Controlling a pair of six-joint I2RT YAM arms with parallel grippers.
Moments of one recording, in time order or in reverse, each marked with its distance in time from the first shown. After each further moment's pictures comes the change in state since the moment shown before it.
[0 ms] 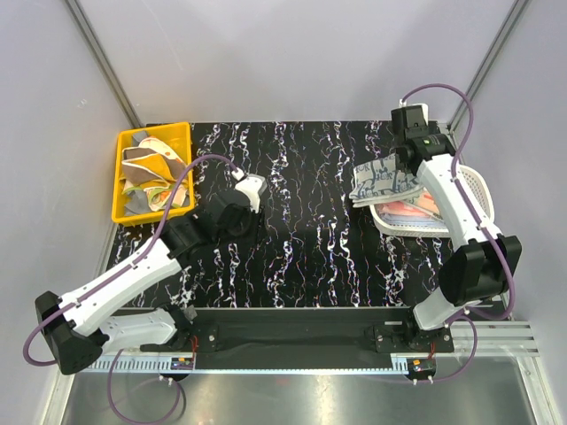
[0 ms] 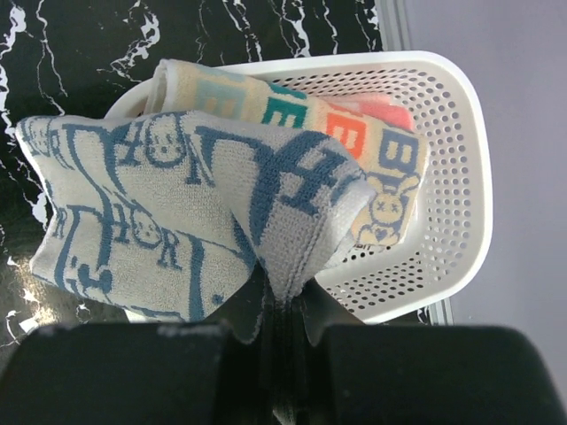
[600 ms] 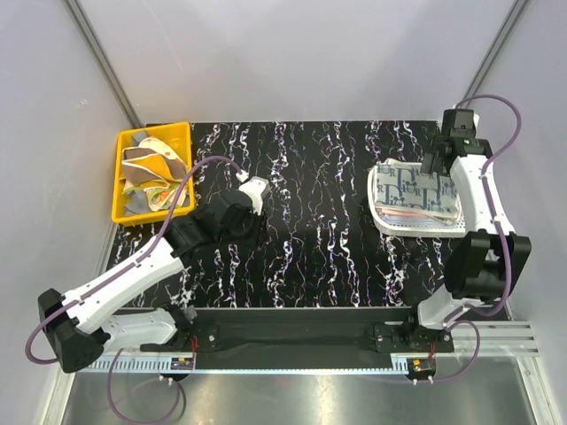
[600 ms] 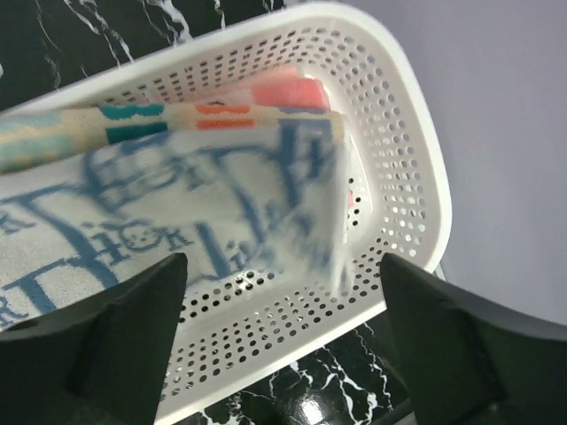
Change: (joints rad) left arm 0.000 0.011 -0.008 -0.007 0.034 0.019; right arm -0.298 0.005 -0.033 0.050 -0.108 -0.020
